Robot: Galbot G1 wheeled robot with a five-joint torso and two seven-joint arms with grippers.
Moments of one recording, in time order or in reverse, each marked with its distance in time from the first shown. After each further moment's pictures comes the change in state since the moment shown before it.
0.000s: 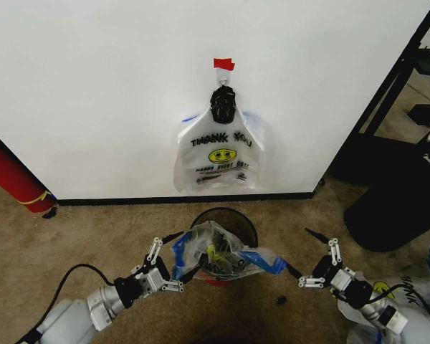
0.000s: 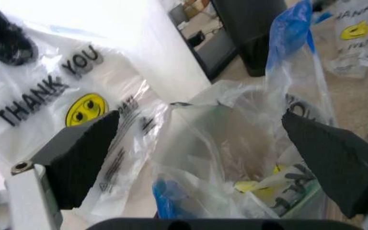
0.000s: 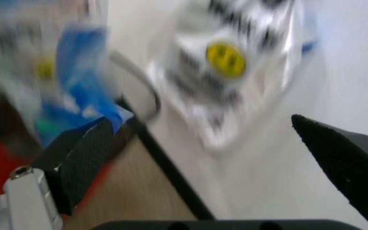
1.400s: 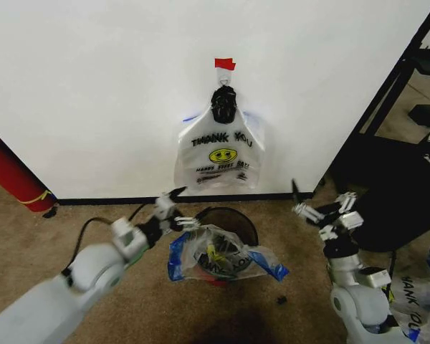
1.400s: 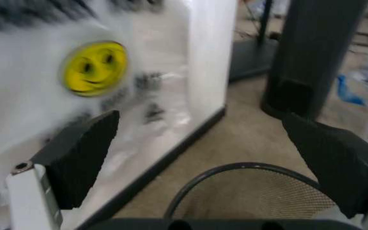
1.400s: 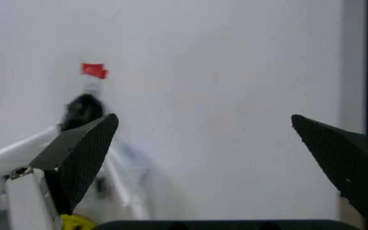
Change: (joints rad) left arm -0.735 0.086 0.537 0.123 -0.760 0.589 -0.174; right arm 0.102 0.114 -0.292 0.332 0.083 -0.240 0.858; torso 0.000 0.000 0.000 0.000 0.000
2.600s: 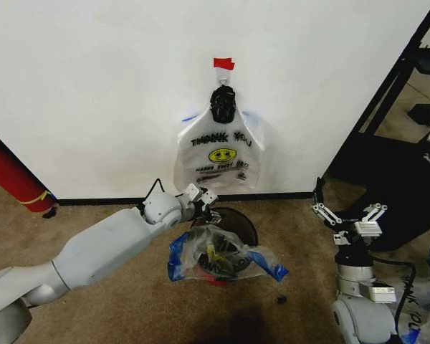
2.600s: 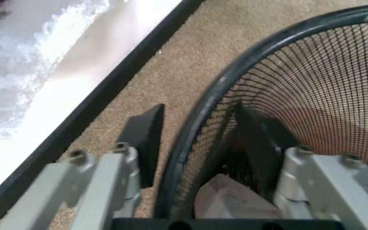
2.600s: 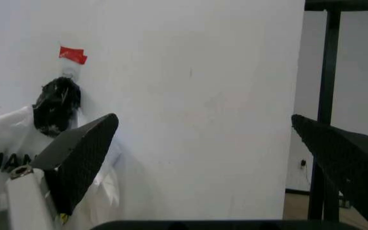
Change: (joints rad) left arm -0.463 -0.225 0.427 0.385 -0.022 0.498 -0.097; right arm -0.112 0.091 0.053 0.026 -0.129 0.052 0.034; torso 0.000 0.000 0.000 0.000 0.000
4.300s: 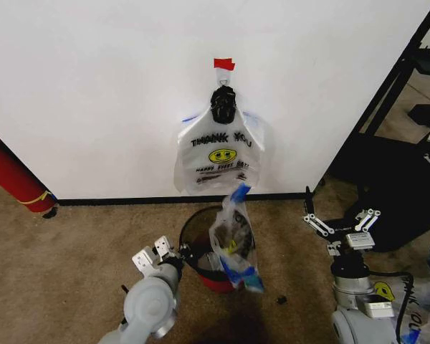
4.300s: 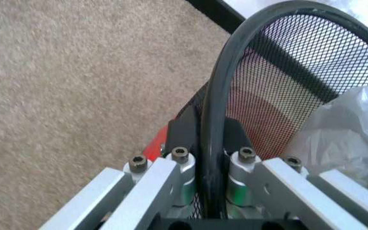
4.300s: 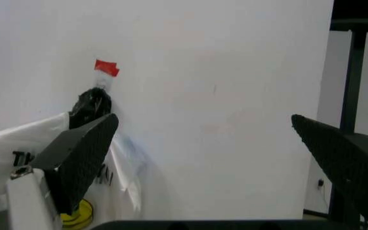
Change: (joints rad) left arm 0.975 -0.253 -0.648 -0.551 -0.374 -0.307 -0.879; right arm -0.057 -0.020 -0.014 0.032 -0.052 0.063 -0.020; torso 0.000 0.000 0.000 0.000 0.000
